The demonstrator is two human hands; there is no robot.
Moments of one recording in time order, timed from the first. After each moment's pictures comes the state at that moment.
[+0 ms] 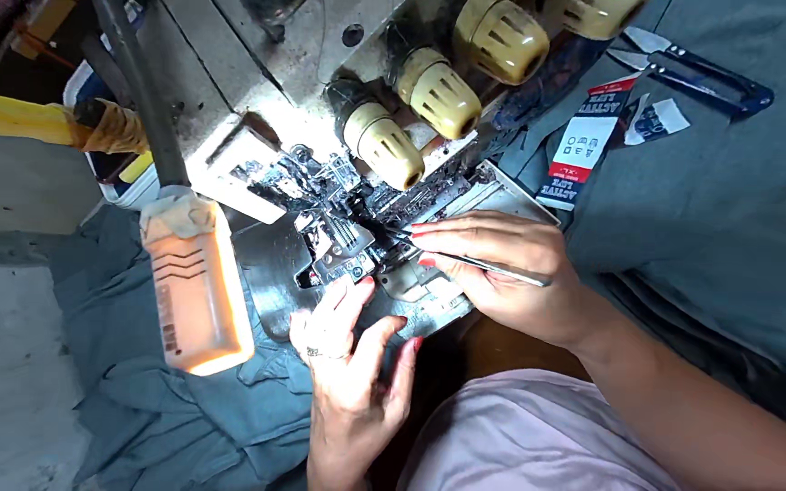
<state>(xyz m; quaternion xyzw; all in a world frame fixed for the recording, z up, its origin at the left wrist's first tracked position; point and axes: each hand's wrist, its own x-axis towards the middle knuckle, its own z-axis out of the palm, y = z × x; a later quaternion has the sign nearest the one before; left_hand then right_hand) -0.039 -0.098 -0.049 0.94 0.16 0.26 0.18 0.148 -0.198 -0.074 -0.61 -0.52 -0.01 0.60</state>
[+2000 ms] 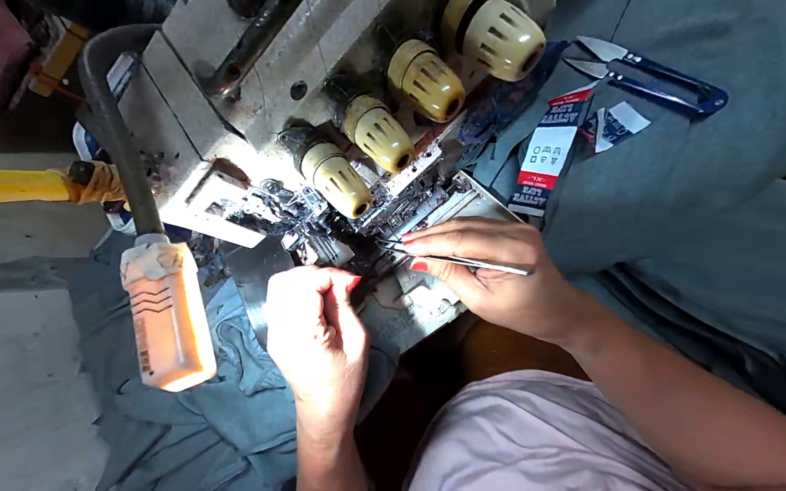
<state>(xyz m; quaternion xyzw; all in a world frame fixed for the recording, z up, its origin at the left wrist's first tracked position) 0.012 -0.081 -0.029 0.90 0.20 0.36 0.12 0.156 -0.203 -0.079 -0.59 -0.50 0.01 0.64</state>
